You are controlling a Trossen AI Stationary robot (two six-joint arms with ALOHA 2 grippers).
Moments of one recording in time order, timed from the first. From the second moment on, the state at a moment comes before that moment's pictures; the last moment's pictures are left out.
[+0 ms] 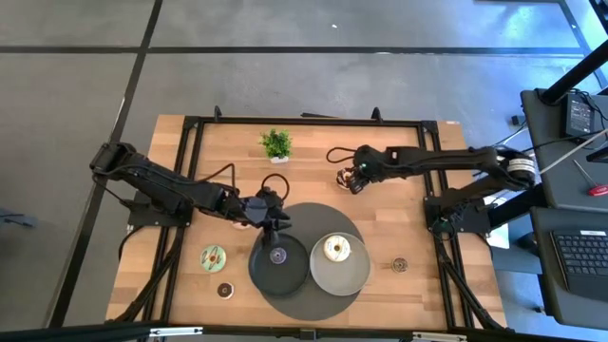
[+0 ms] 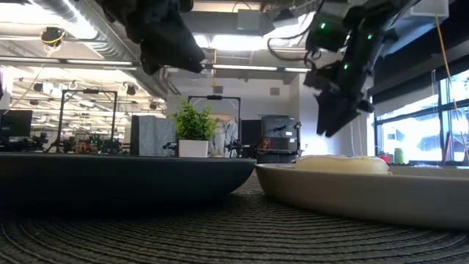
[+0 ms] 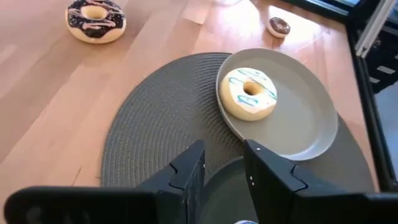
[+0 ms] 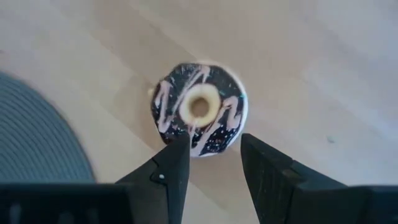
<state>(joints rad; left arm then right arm) -0.25 1.38 0.85 -0.13 -0.24 -0.51 -0.26 1.41 0.84 -0.56 0.18 0.61</state>
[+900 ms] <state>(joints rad) -0.25 1.38 0.85 -0.13 -0.31 -0.53 -0.30 1.59 0.84 -0.45 0.13 0.68</state>
